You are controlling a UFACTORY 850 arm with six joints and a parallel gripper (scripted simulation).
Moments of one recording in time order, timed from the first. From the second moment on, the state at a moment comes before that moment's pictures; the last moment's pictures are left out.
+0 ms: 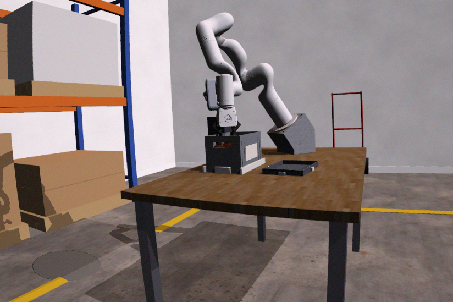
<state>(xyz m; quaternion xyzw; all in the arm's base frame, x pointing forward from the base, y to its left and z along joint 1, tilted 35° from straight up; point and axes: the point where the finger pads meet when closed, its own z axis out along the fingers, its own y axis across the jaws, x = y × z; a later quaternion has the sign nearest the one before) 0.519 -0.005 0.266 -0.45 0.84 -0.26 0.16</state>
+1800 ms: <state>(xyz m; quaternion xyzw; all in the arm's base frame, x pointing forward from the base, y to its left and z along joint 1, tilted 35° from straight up) 0.519 -0.005 0.266 -0.45 0.84 -0.26 0.16</state>
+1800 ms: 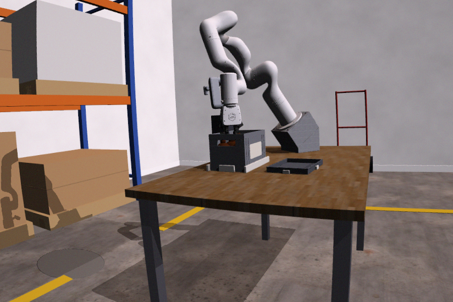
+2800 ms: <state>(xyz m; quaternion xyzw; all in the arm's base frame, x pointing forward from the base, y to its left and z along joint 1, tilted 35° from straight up) 0.519 -0.005 0.266 -0.45 0.84 -0.26 0.16</state>
